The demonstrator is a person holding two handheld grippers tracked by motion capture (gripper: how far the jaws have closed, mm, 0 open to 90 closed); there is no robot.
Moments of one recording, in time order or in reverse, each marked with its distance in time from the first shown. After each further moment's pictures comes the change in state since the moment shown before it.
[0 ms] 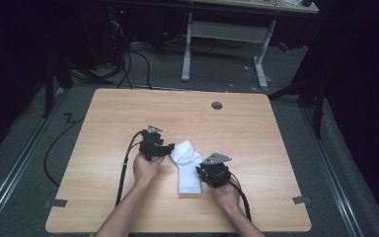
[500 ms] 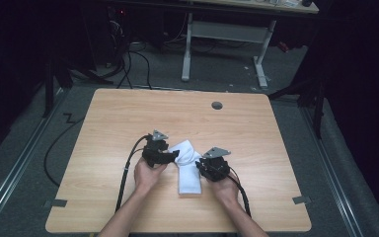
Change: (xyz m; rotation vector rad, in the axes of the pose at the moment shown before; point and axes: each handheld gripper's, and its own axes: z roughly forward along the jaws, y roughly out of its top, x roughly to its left) left arm -0.022 -0.003 -0.019 0.007 -0.013 0.112; right arm -0.008 0.013 0.005 -0.003 -0.004 0.017
